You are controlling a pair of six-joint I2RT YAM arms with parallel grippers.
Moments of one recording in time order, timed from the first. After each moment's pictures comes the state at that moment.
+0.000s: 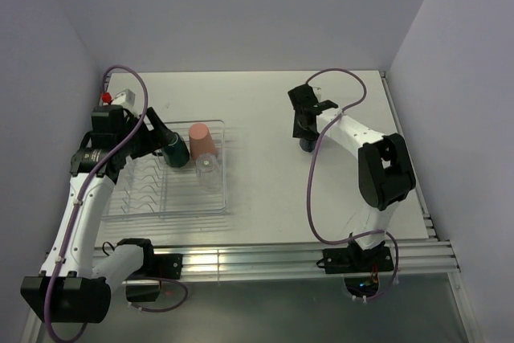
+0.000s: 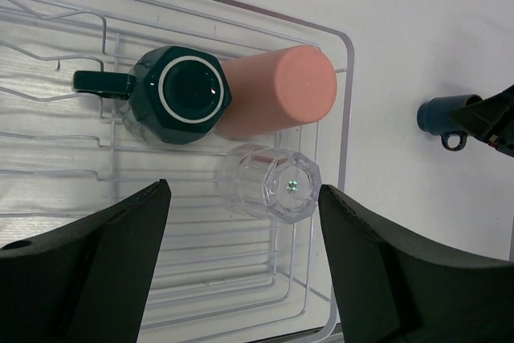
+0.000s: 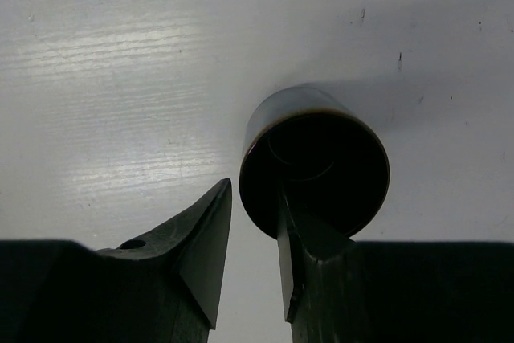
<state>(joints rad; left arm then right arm) -0.05 1.00 1.05 -0.68 0.20 -0.47 0.40 1.79 1.32 -0.59 0.30 0.46</state>
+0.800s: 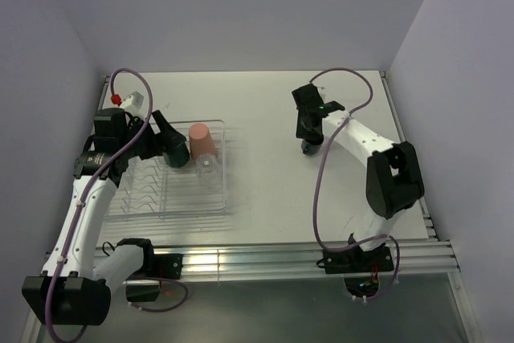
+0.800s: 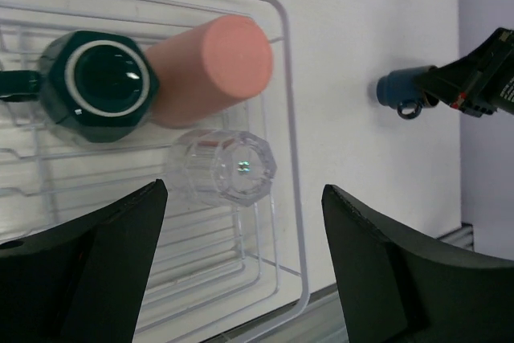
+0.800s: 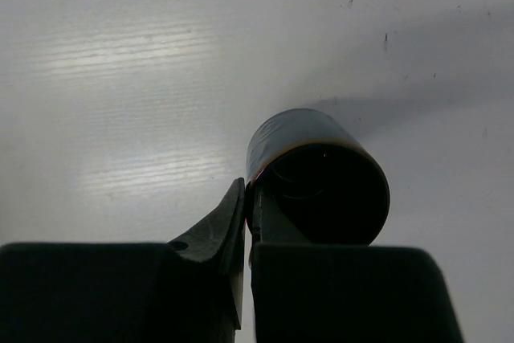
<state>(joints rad) -0.05 0.99 0.99 -0.62 0.35 -0.47 0.39 1.72 1.29 -0.62 0.29 0.47</state>
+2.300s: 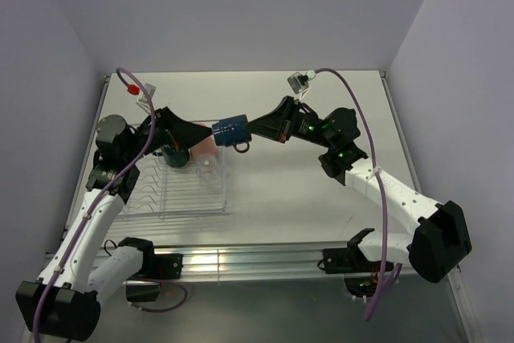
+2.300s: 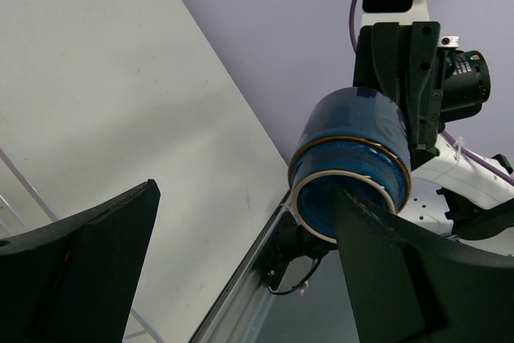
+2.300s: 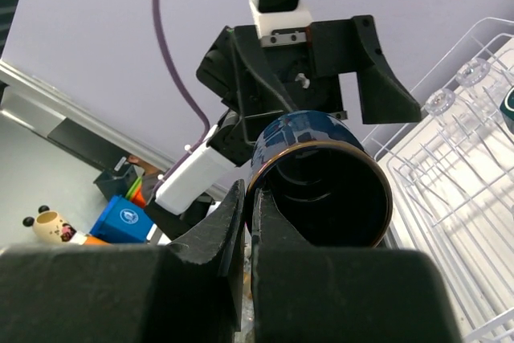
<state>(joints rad) -0.19 0.90 0.81 0.09 0.78 -0.83 0.57 1.20 0.87 0.70 -0.72 1.25</state>
